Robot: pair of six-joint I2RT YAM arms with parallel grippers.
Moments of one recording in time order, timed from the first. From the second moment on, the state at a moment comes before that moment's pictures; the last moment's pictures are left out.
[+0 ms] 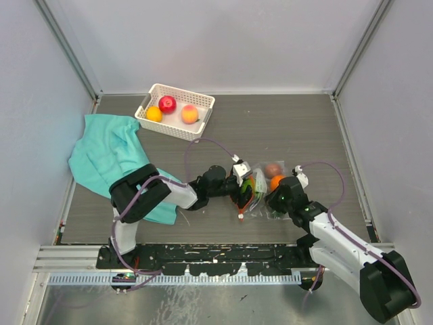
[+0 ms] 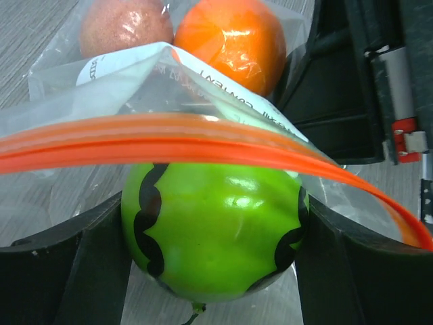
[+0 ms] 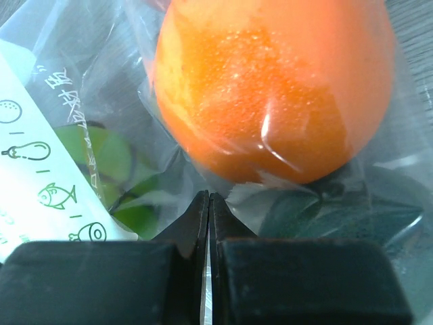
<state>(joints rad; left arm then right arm) -0.98 1.97 0.86 0.82 0.32 -0.14 0.45 0.83 0.27 -0.22 0.11 0.97</state>
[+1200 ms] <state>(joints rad) -0.78 1.75 1.06 -0.18 0.48 -0.59 0.41 0.86 0.24 -0.18 0.07 0.95</state>
